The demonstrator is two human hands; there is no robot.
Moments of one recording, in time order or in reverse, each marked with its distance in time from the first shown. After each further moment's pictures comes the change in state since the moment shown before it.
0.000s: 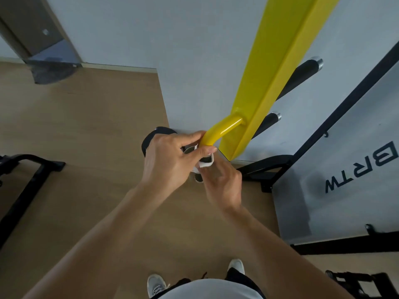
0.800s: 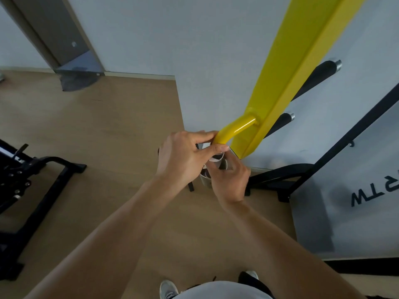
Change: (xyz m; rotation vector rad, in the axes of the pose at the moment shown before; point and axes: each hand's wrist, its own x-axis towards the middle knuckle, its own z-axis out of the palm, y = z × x) left_hand 0.024 -0.013 -0.015 0.063 -0.075 -0.141; right_hand 0.032 -0.003 0.046 0.116 0.232 -0.064
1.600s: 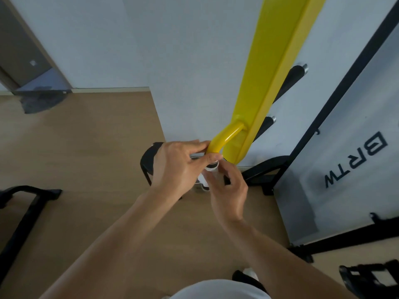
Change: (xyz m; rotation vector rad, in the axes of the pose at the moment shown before) left_hand -0.010 -0.001 0.011 -0.009 -0.064 0.150; right_hand -0.034 -0.033 -0.038 0.154 0.075 0.281
